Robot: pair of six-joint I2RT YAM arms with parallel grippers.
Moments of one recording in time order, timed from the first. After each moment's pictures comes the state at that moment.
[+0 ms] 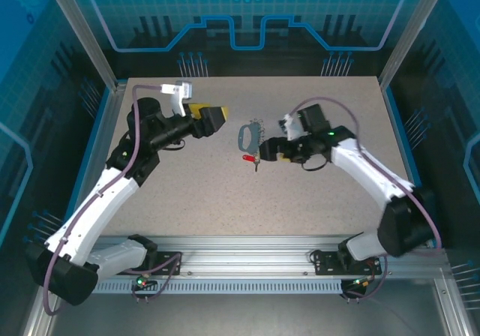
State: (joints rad) left arm -0.37 1.08 1.09 -0.13 0.43 -0.56; right arm 0.38 1.39 1.14 -0.71 -0.56 0.38
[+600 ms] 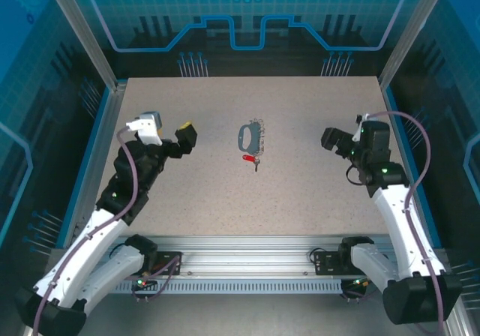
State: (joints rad) left arm -0.37 0.73 0.68 -0.05 -0.19 -0.32; right arm 0.02 0.94 0.83 -0.52 0.03 0.40
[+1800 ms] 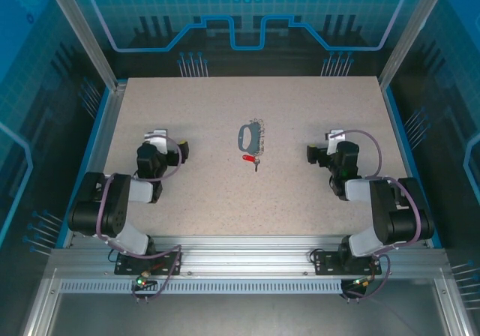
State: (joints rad) left arm 0.01 1.57 0.38 0.86 0.04 -0.07; right arm 0.05 1.50 0.42 0.63 0.02 -0.04
